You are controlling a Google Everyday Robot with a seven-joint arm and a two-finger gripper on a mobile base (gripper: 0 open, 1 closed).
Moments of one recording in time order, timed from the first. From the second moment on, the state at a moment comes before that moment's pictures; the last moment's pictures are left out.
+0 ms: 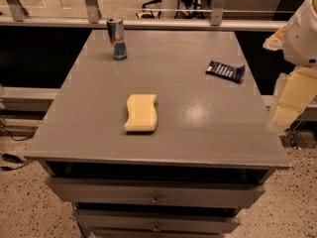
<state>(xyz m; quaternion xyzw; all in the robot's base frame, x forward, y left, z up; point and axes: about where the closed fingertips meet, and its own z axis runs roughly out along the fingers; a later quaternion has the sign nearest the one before) 0.438 -0.217 0.976 -0.60 0.78 -0.03 0.16</state>
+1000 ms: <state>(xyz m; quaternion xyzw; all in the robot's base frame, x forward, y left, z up) 0.486 -0.198 0.962 -0.60 0.77 0.00 0.21</state>
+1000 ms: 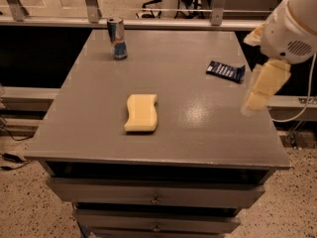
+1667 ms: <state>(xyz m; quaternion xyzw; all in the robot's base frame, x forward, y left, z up) 0.573 -0.140 0.936 -0.59 0.75 0.06 0.31</state>
